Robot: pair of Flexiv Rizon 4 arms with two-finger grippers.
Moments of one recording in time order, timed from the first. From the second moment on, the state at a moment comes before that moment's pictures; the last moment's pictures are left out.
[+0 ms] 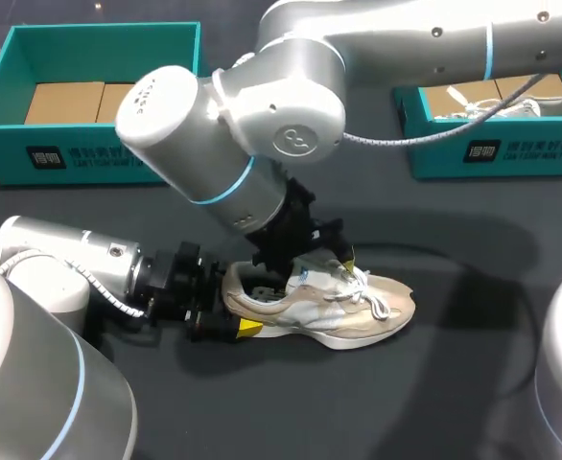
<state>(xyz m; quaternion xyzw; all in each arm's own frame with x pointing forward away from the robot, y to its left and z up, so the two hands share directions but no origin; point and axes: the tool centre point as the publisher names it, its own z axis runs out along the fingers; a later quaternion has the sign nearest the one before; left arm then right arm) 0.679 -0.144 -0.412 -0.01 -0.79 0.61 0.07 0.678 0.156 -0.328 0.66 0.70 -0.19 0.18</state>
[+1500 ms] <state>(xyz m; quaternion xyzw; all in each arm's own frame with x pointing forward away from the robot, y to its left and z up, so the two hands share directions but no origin) 0.679 -0.144 -0.412 -0.01 -0.79 0.61 0.07 0.662 0.130 -0.305 0.75 0.64 -0.16 0.06</state>
